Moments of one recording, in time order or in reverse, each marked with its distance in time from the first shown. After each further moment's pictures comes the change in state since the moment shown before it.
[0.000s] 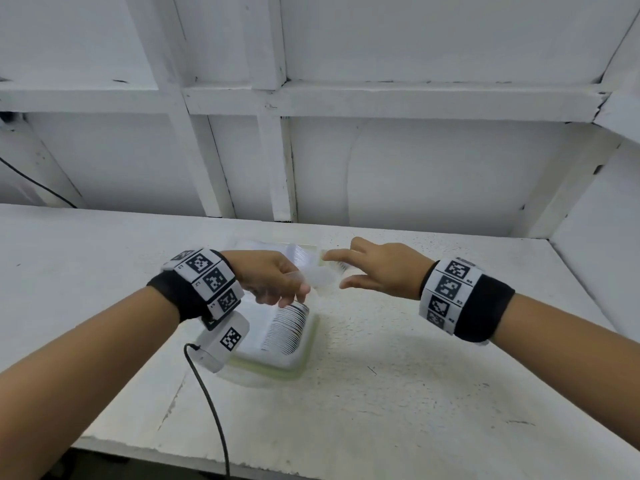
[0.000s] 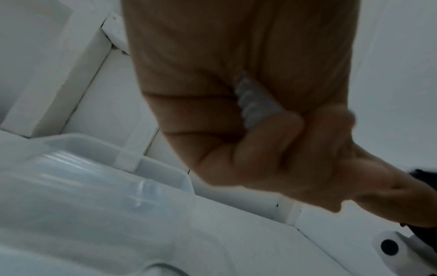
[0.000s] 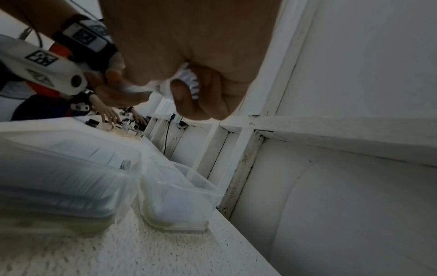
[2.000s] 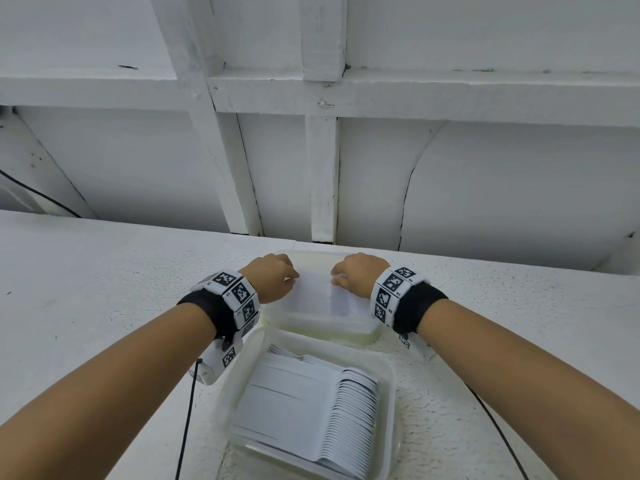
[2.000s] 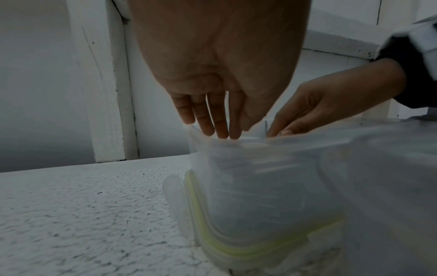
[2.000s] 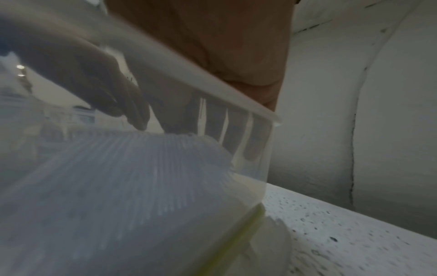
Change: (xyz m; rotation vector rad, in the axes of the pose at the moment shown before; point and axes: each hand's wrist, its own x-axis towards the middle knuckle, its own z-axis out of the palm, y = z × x) left_hand 0.090 -0.116 -0.127 0.813 0.509 -0.101; right_hand 0.220 0.016 0.073 0.157 -0.240 0.284
